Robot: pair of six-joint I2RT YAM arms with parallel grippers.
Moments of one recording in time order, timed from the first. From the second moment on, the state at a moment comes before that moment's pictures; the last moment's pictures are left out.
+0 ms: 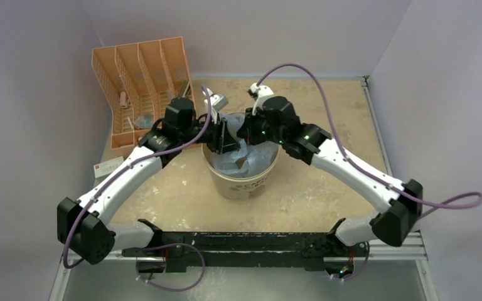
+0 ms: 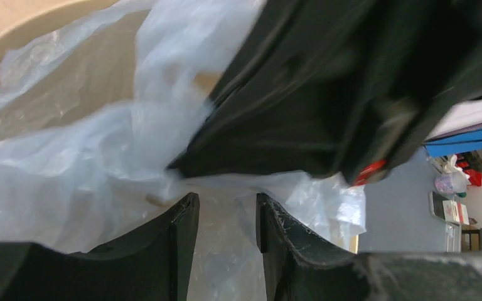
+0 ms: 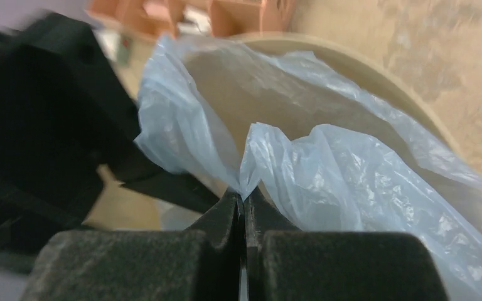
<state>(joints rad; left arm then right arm) -0.49 1.24 1.09 -0.26 0.70 -0.30 0.80 1.37 1.34 -0.41 -0.01 0.45</state>
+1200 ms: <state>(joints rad) -0.52 0.97 1.09 -0.35 0.35 -0.29 0.86 1.49 1.38 -0.49 0.11 0.39</state>
